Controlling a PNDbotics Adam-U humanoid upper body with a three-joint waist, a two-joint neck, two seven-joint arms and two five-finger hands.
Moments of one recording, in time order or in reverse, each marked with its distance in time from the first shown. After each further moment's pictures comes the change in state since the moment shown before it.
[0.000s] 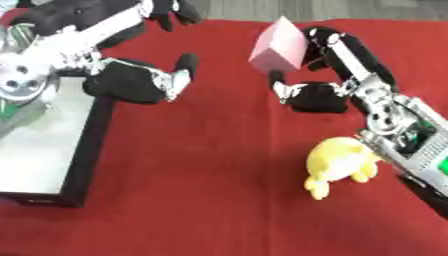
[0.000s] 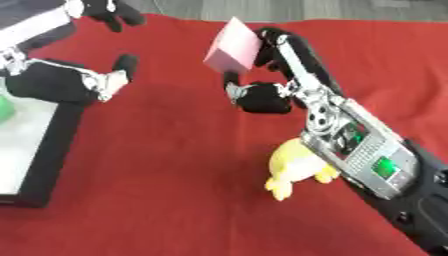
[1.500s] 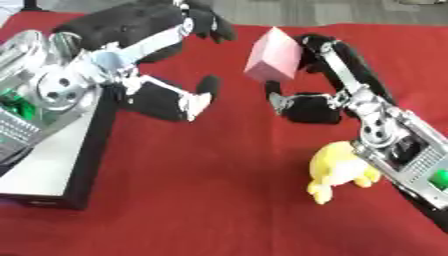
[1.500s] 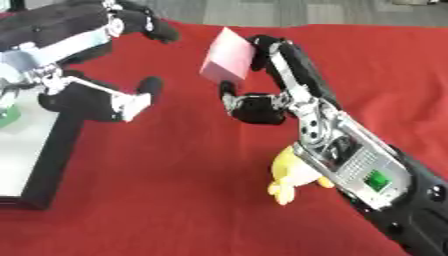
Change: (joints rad) left arm -0.033 -0.075 -0.029 0.000 -0.093 -0.035 -0.120; right arm -0.009 0.018 0.017 0.000 0.129 -0.018 0.079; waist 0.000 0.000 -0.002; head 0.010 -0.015
